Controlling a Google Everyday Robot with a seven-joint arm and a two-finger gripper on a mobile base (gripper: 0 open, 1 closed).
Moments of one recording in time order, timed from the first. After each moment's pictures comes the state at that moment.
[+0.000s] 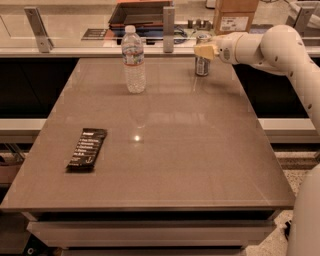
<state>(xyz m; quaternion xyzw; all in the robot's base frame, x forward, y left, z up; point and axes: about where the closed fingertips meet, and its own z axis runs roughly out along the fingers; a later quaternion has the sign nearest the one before) 0.835 -0.163 0.904 -0.30 0.74 0.16 0.58</state>
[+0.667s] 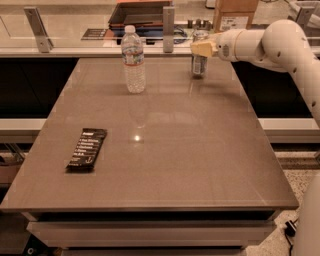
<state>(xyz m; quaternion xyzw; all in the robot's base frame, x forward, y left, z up) 0.820 -0.148 0.922 -0.30 0.73 0.19 0.58</state>
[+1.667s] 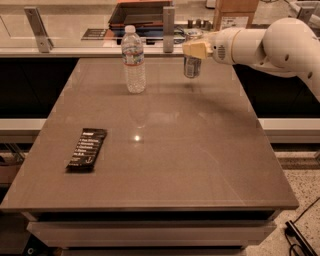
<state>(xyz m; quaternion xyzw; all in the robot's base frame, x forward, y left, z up) 0.751 -0.109 0.951 -0.31 0.73 0.20 0.58</state>
